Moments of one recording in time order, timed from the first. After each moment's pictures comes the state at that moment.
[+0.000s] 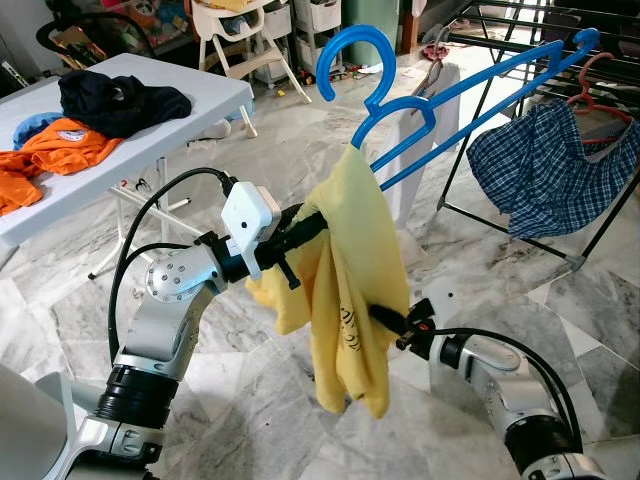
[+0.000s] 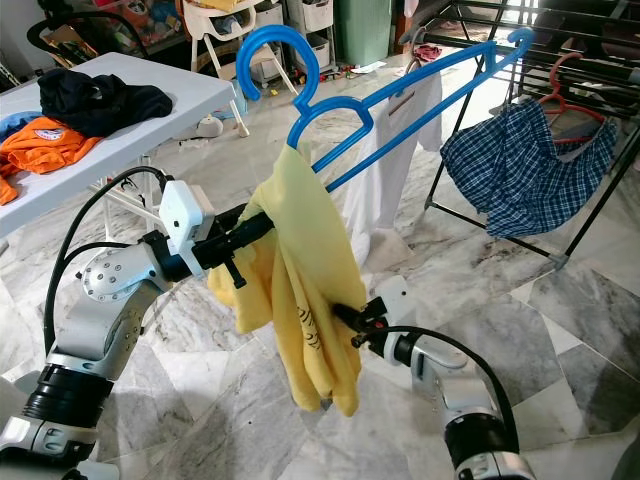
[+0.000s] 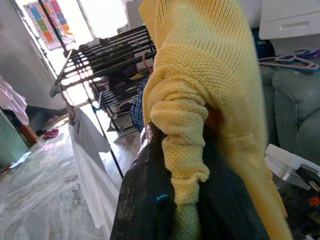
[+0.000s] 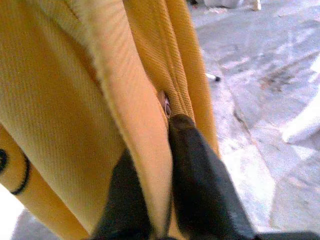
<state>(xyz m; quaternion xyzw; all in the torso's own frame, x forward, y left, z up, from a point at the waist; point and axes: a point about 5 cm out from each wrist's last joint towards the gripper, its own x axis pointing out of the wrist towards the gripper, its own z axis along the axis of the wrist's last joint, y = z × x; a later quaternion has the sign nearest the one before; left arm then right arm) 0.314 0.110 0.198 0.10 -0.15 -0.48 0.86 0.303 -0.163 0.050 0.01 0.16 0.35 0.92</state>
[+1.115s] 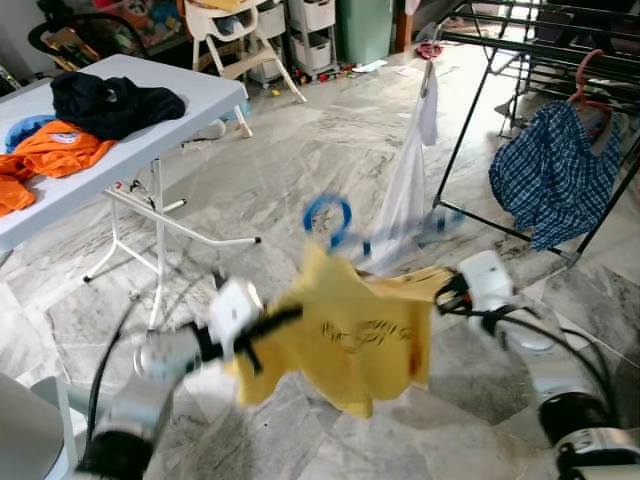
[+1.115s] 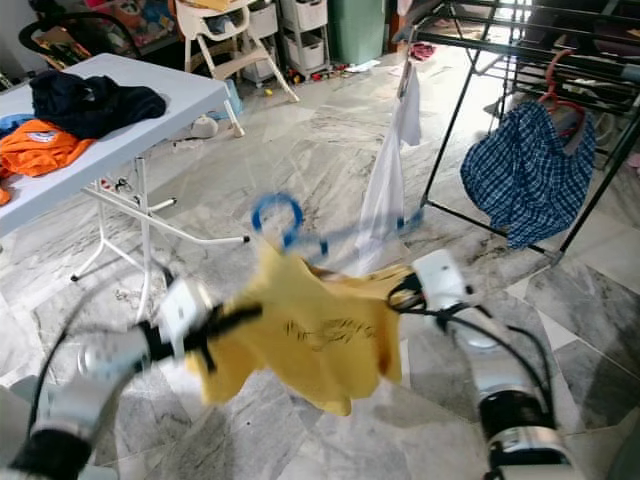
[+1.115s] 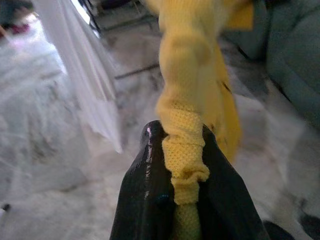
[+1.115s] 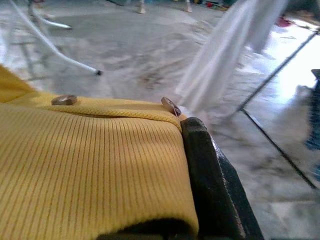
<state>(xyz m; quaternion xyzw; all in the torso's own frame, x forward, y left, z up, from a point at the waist) 0.276 0.151 0.071 0.13 0.05 -0.46 0.88 0.329 -0.226 0.078 -0.17 0.12 0.14 0.97</state>
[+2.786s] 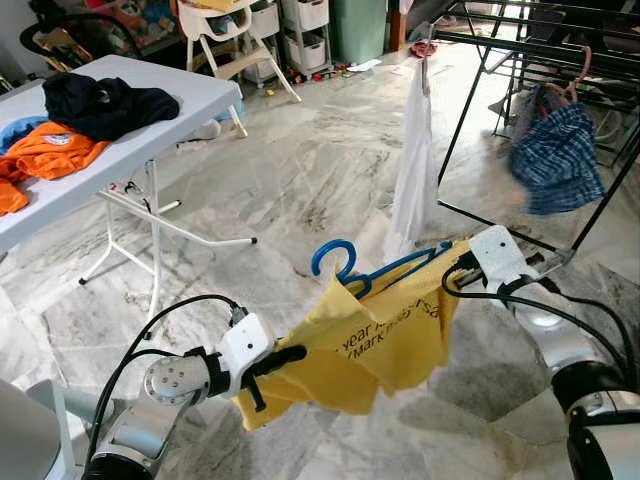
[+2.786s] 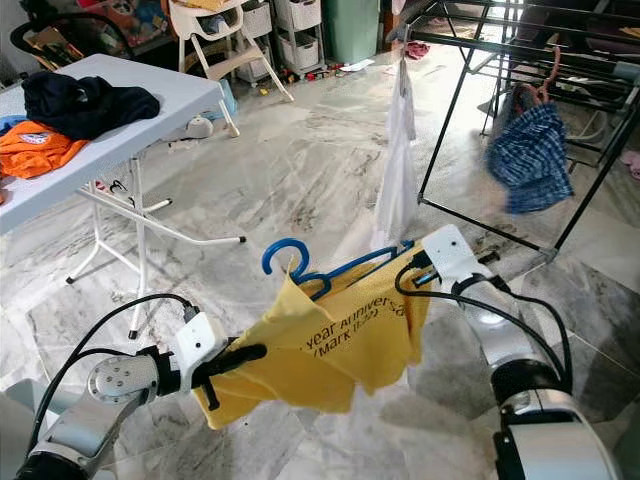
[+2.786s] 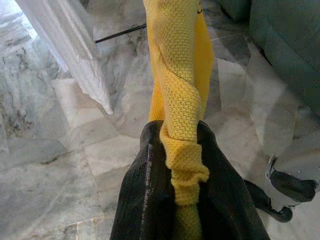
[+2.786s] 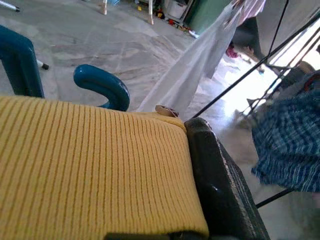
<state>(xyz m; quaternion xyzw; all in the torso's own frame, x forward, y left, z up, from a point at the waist) 0.258 0.144 0.055 0.16 0.12 -0.48 0.85 0.351 -0.240 0.110 -0.29 0.06 0.08 0.95</state>
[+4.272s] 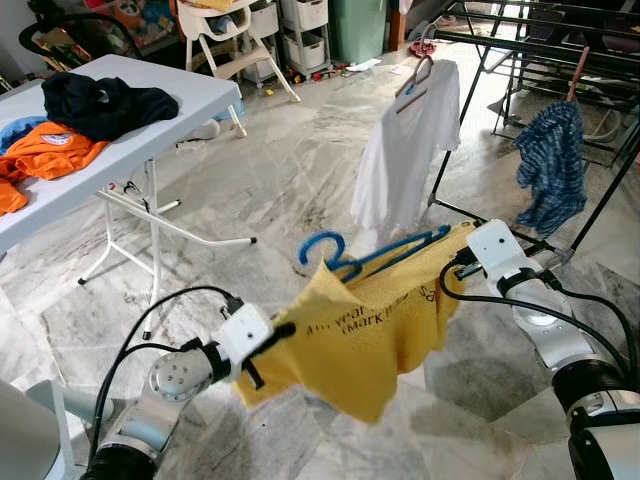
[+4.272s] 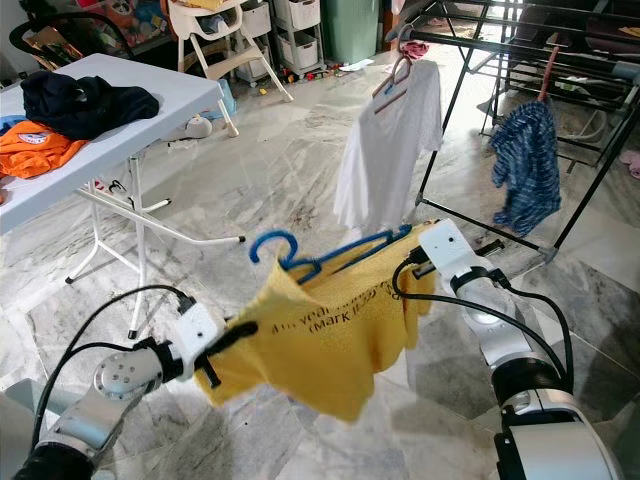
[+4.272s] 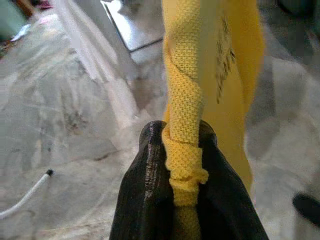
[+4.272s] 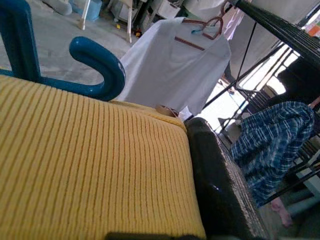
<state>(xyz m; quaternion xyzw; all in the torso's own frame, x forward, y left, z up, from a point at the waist) 0.275 0.149 0.057 0.20 0.08 -0.39 0.90 0.352 -0.236 0.118 -0.33 0.00 0.05 0.94</state>
